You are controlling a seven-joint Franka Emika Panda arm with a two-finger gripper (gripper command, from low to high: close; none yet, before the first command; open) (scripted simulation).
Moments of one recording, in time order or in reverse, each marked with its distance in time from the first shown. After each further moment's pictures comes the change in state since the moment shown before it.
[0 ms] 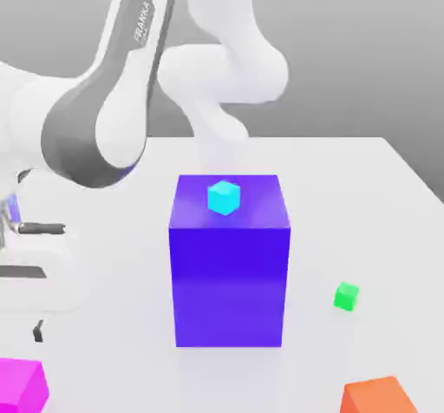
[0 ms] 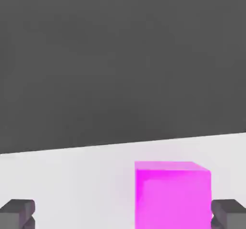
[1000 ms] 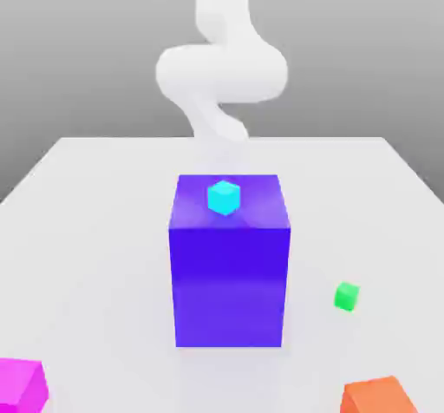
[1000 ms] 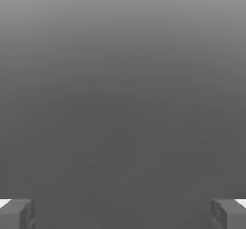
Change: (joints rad) arm 0.150 -1.081 0.297 -0.123 -0.237 -0.214 0.541
